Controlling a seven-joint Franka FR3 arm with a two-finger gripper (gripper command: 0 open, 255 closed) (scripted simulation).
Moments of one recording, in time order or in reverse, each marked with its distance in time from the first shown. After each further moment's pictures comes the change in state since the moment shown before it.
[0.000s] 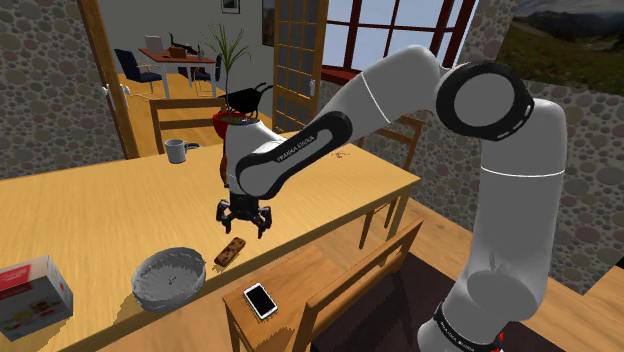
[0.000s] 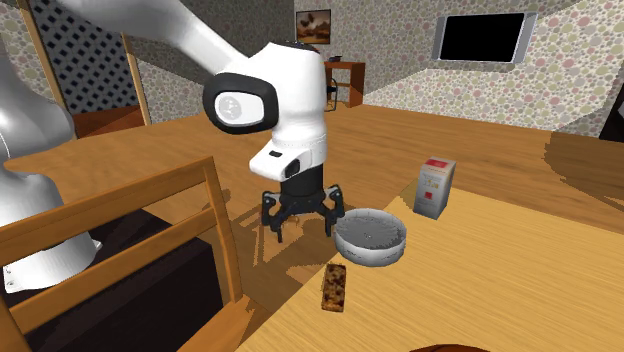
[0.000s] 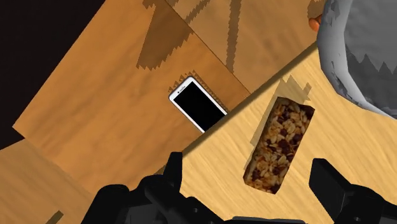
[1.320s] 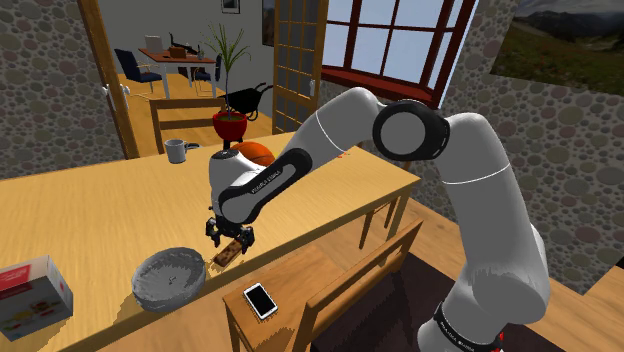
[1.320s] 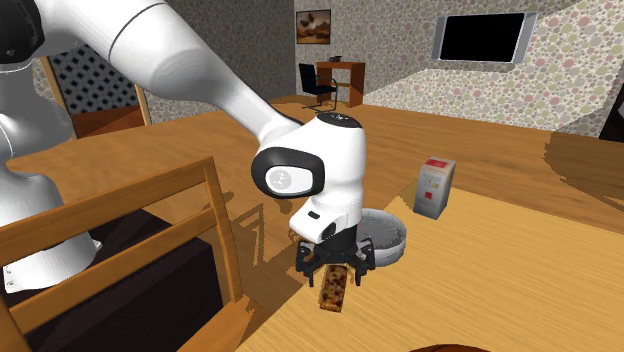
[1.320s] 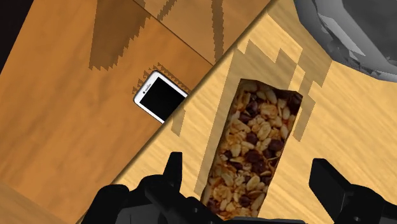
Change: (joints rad) arm 0.106 0.341 -0.106 0.263 -0.118 0.061 0.183
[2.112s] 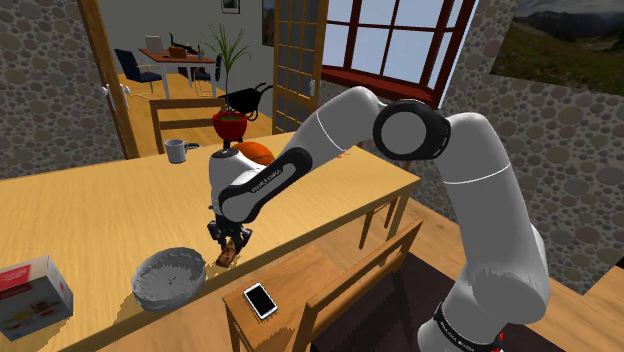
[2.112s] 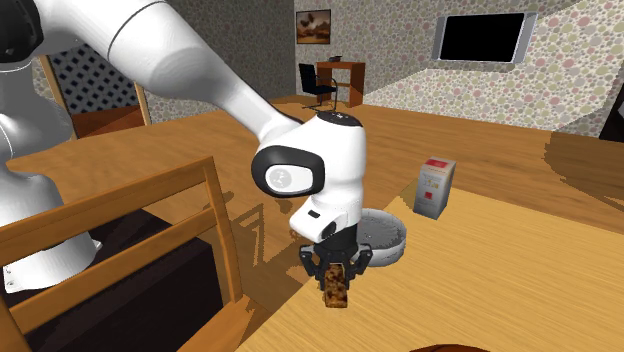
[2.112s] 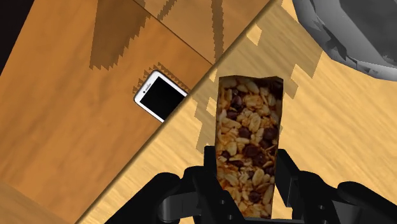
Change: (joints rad) arm -0.002 -0.004 0.001 0.001 0.001 -0.004 -0.002
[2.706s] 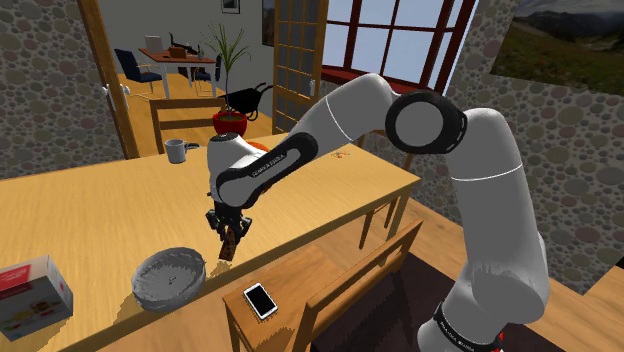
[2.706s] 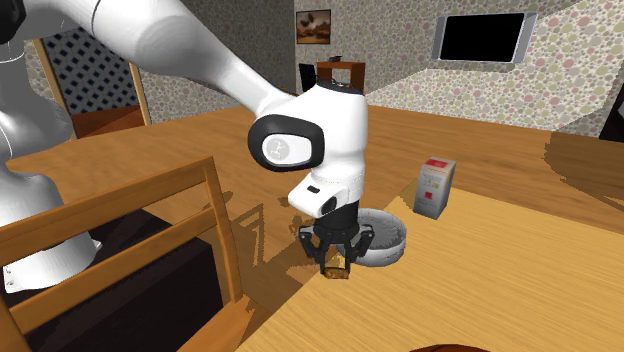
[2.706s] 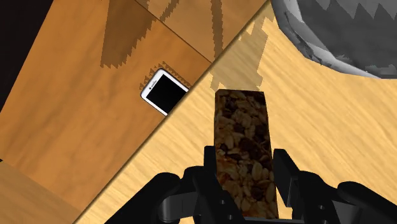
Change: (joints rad) arm -0.016 -0.079 0.022 -0.004 0.027 -0.073 -0.015
